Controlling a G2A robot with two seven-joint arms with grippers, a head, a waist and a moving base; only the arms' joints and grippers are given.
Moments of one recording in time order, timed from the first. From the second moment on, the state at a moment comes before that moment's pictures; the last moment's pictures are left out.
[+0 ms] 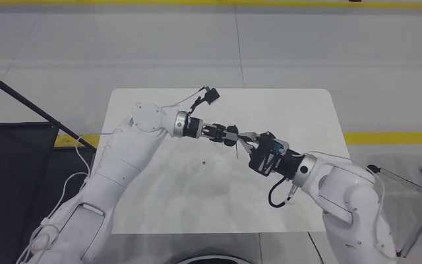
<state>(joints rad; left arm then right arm) 0.54 -1.31 -0.94 -1.02 -0.31 -0.47 -1.30 -1.20 -1.25 1.37 -2.10 -1.34 -0.79 0.50</state>
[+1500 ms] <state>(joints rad) 0.62 -1.26 -0.94 -1.26 0.13 -0.47 -1.02 -1.13 -1.21 1.32 -2.06 -1.36 -0.67 0.62</state>
